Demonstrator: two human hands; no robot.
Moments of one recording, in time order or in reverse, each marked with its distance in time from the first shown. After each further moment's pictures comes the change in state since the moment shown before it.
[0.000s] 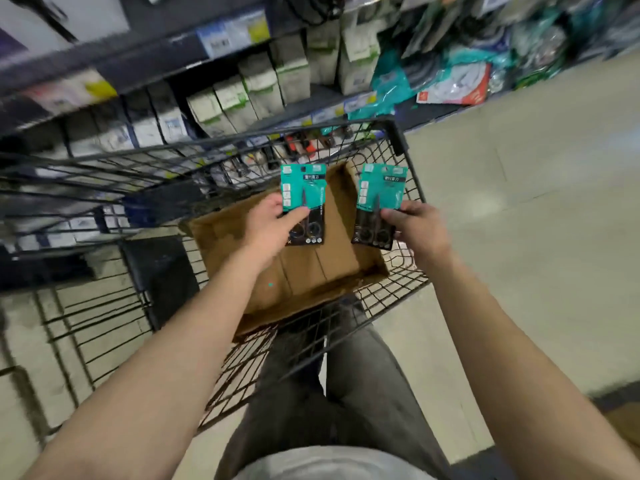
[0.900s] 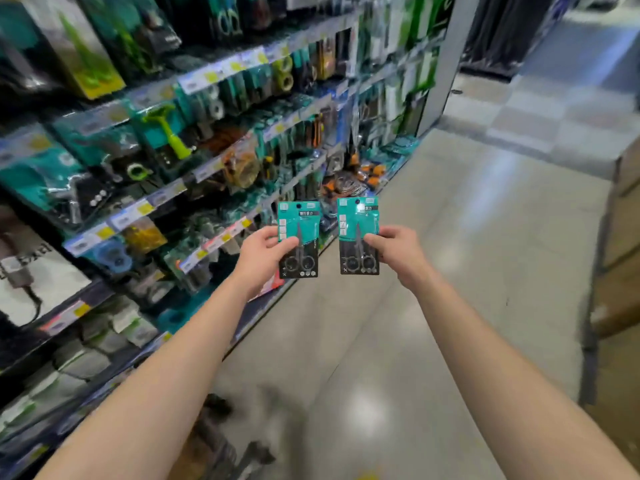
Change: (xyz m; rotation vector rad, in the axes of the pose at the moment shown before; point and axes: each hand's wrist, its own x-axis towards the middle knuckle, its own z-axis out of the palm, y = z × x) left_hand -0.231 0.356 0.470 0.075 -0.482 0.621; right_hand -0.109 -0.094 -0.582 0.284 0.407 -0.512
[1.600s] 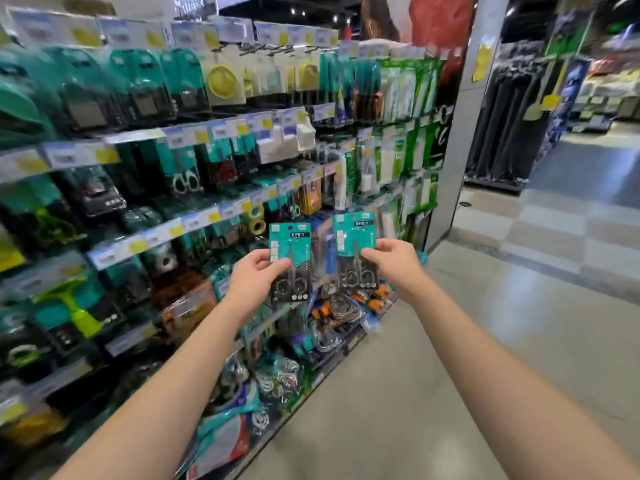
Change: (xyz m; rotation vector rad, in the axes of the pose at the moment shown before) left_hand 0.317 0.196 0.140 0.077 0.208 0.264; right_hand 0.363 -0.203 -0.123 -0.060 -0.001 -0.305
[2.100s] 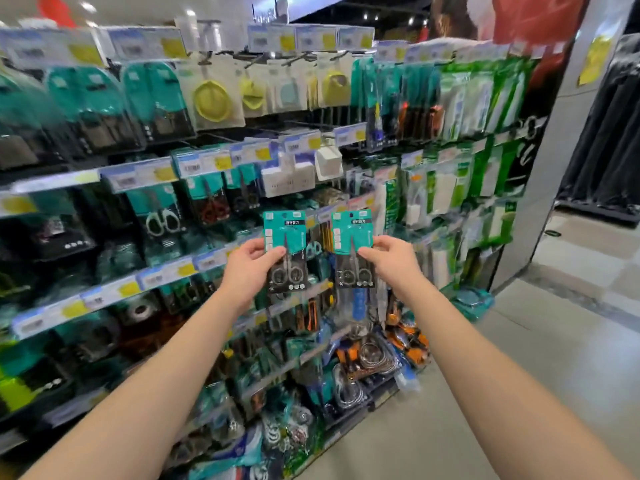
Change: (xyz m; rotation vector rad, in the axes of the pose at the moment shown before) left_hand 0.224 0.030 0.063 0.030 0.261 0.011; right_hand 0.284 -0.010 0.020 0.053 -0.205 -0.089
